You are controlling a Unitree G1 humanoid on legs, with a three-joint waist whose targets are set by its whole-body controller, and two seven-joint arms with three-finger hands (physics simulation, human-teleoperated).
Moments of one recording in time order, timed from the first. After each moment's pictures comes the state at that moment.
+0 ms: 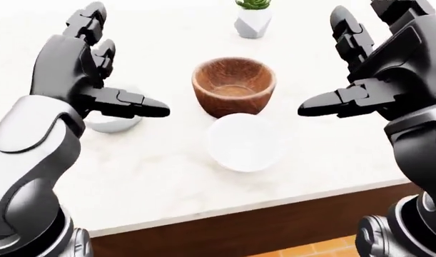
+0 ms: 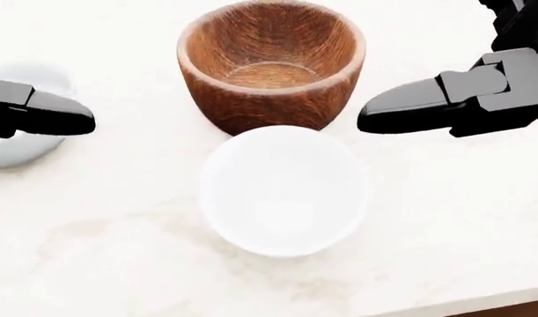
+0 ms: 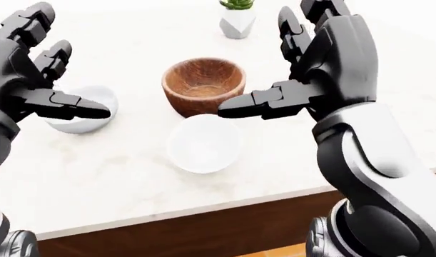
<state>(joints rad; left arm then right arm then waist) -0.75 0.58 0.26 -0.65 -0.50 1.24 0.12 -0.76 -0.45 -0.34 -0.82 0.83 1.15 -0.37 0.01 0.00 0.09</state>
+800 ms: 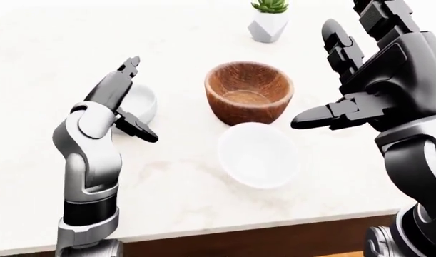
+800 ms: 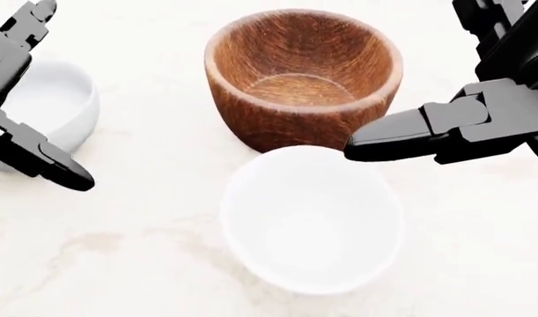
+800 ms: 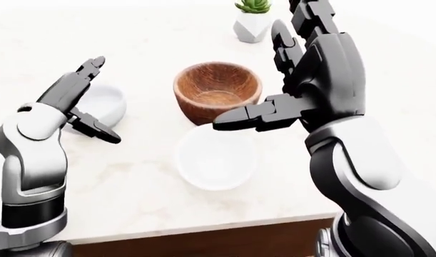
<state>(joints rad) -0.67 0.37 0.12 -0.13 0.83 0.56 -0.68 -0.68 -0.49 -0.29 -0.84 0.91 1.07 -0.44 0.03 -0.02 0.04</state>
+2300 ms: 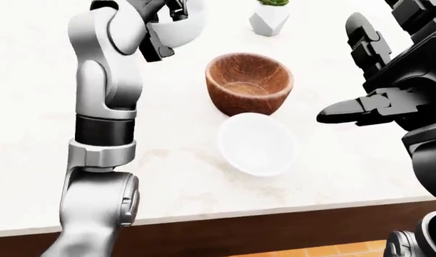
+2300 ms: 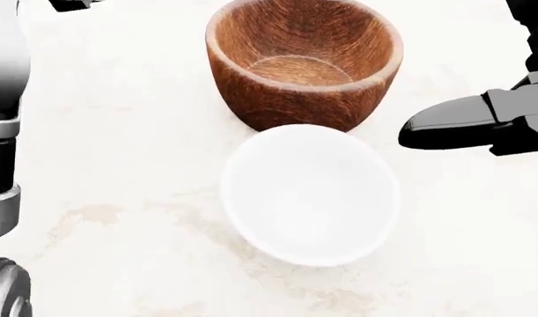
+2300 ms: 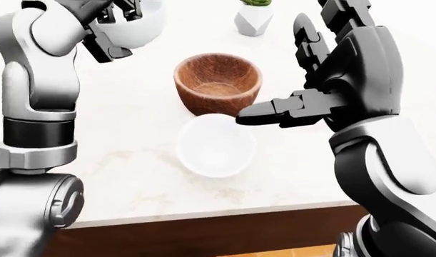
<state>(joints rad) -1.24 0.34 0.02 0.30 1.03 0.19 -0.61 -0.64 -0.60 -0.38 -0.81 1.04 1.01 -0.48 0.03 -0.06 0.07</state>
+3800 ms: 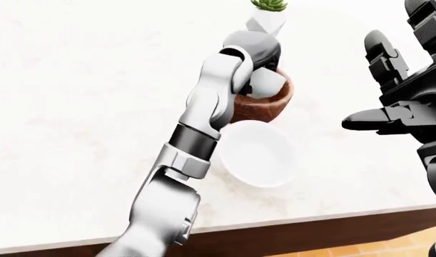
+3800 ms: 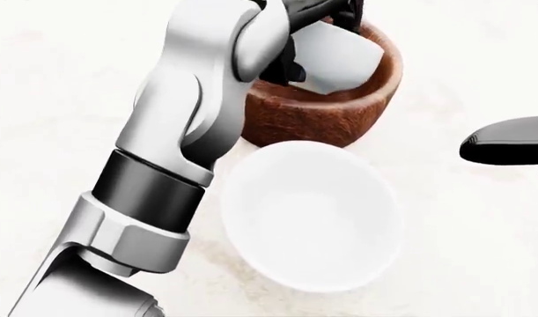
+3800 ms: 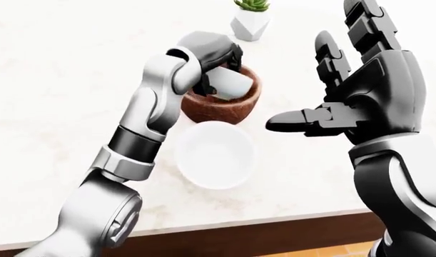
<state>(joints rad) -1.28 -0.06 -0.11 0.57 1.24 0.04 -0.56 -0.45 -0.62 -0.48 -0.79 1.04 0.88 -0.40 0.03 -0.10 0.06</state>
